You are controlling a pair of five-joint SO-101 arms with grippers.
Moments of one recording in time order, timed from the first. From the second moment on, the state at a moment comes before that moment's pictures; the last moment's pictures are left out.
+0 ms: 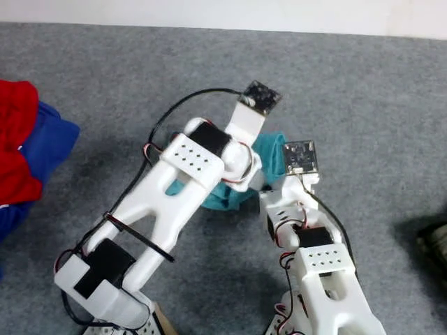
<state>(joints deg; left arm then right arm) 28.4 0.4 5.3 72.7 2.2 -13.5 -50.3 77.3 25.2 -0.4</state>
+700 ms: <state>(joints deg) 14.5 4.3 10.0 72.6 2.3 -10.2 -50.3 58.2 49.1 -7.5</state>
